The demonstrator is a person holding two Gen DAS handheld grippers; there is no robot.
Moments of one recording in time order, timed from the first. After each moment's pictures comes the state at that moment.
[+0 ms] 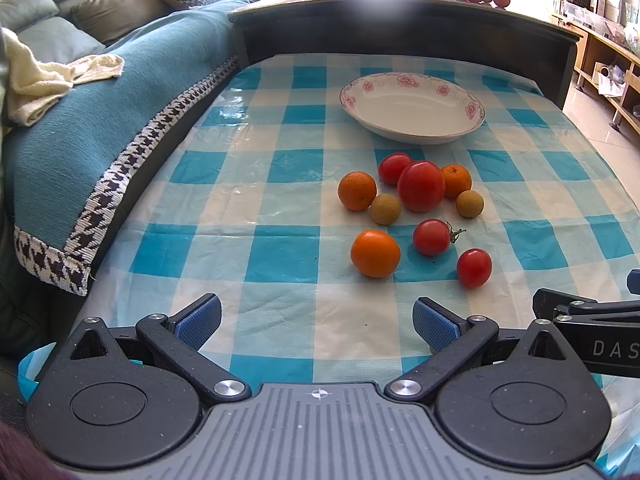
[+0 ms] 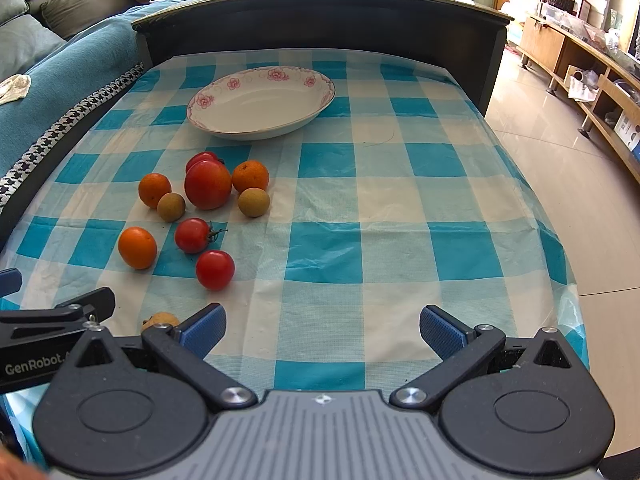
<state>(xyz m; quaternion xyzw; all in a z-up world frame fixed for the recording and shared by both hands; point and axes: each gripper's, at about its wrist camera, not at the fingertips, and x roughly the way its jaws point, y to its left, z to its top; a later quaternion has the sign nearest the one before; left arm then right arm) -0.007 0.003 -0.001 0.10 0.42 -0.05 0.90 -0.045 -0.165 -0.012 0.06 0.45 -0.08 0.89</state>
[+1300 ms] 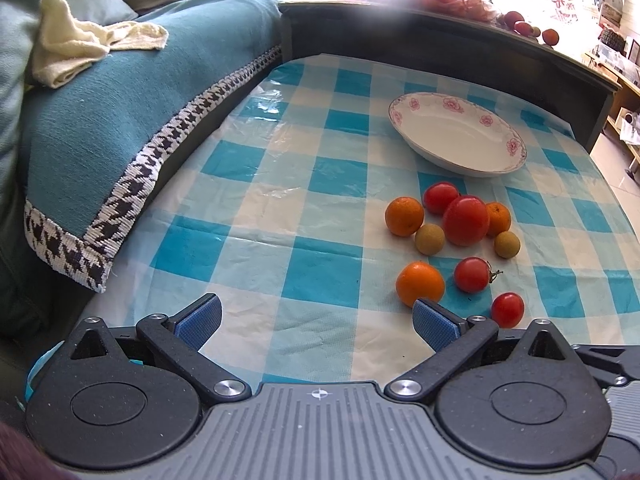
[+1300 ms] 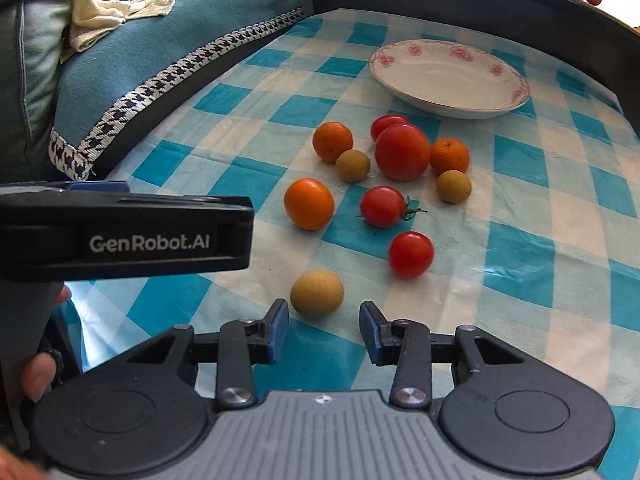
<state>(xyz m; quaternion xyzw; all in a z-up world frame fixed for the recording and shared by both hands) 0.016 0.037 0.006 0.03 0.43 -0.02 0.90 -0.017 -0.094 -0.029 0.03 0.47 0.14 0.87</state>
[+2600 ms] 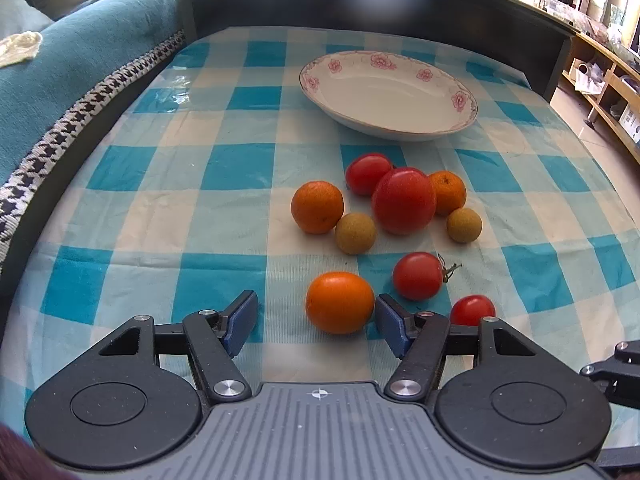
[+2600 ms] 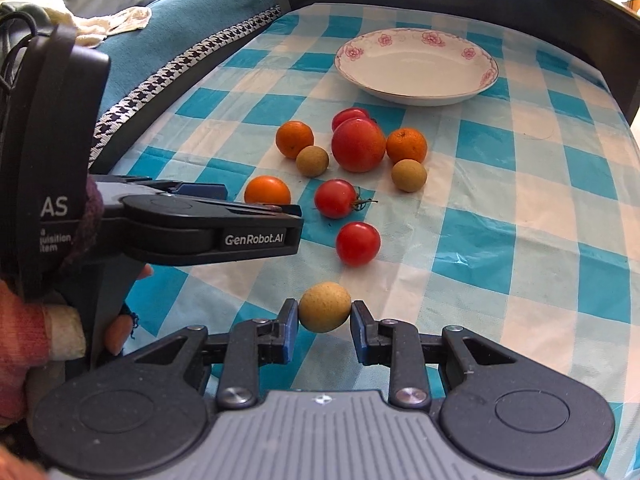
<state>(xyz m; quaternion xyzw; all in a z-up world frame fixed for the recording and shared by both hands) 0.057 -0.009 -0.033 0.07 0.45 -0.11 0.88 -0.018 -0.138 -0.022 0.06 0.50 0.13 0.85</state>
